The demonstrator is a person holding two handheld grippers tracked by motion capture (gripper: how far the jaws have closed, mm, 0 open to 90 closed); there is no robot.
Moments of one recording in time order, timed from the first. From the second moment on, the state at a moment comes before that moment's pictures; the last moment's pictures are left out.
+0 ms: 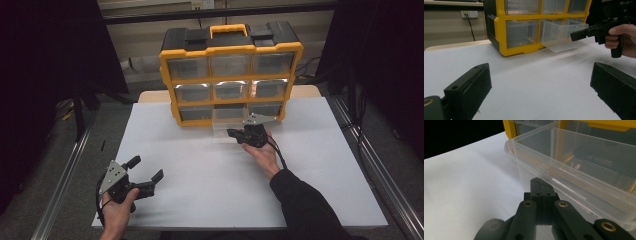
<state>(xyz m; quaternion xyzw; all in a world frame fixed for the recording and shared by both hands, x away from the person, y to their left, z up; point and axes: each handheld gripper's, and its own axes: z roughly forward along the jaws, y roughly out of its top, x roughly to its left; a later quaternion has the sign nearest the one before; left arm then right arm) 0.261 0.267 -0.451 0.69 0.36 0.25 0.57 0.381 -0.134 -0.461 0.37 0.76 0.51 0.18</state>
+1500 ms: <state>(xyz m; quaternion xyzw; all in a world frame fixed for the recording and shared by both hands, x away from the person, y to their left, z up) 0.261 0.267 -0.451 0.69 0.36 0.25 0.57 0.406 -0.131 -0.460 0.40 0.74 0.51 0.20</state>
